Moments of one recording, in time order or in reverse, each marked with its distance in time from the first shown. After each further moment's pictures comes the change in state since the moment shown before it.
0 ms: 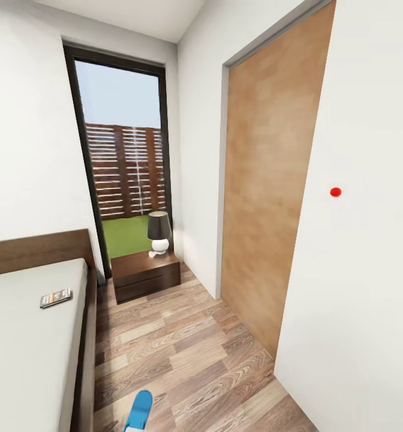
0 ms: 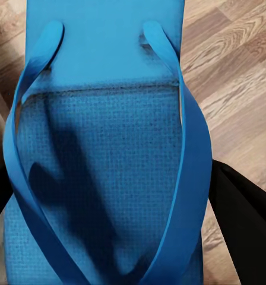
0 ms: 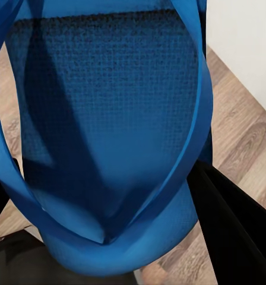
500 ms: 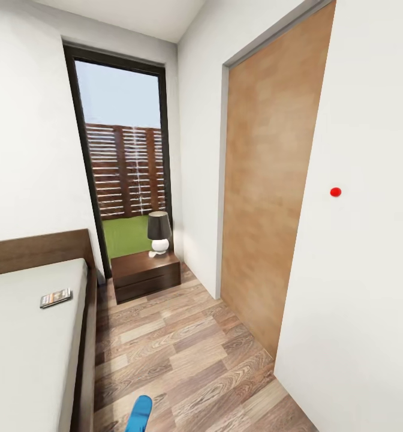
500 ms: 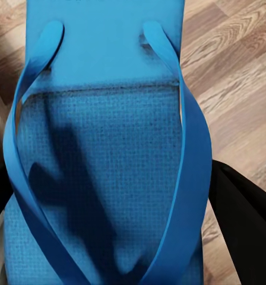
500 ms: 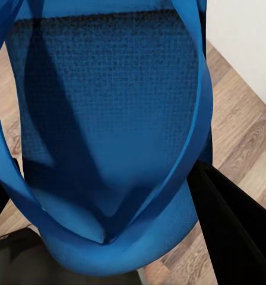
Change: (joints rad) left arm 0.020 0.003 -0.001 0.000 0.008 -0.014 -0.013; right arm 0.001 0.005 0.000 0.001 -0.008 0.000 0.002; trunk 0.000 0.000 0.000
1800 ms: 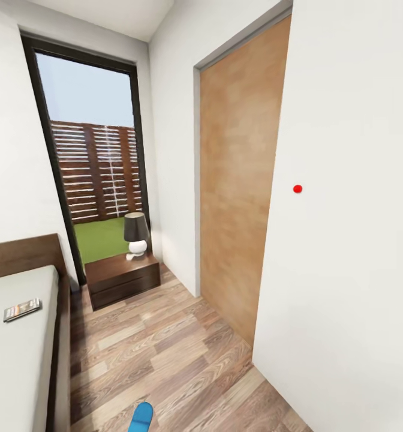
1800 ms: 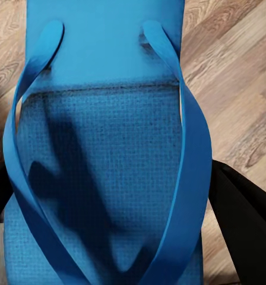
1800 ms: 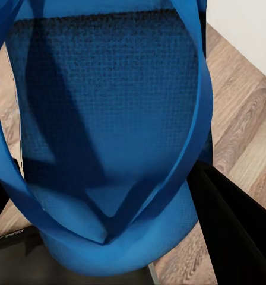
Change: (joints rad) left arm 0.021 -0.002 -0.011 -0.001 -0.009 0.003 -0.004; right arm 0.001 0.001 0.000 0.000 0.000 0.000 0.051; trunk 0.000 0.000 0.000
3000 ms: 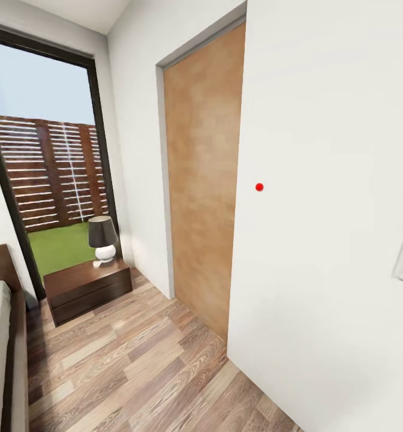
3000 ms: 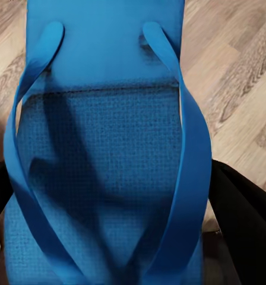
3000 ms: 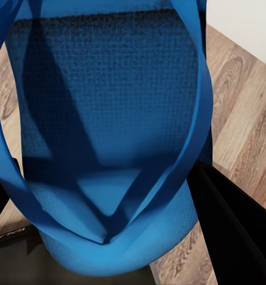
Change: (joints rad) left arm 0.039 -0.002 0.006 0.067 0.004 0.021 0.000; right arm 0.000 0.003 0.002 -0.001 0.000 0.002 0.000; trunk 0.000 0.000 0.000
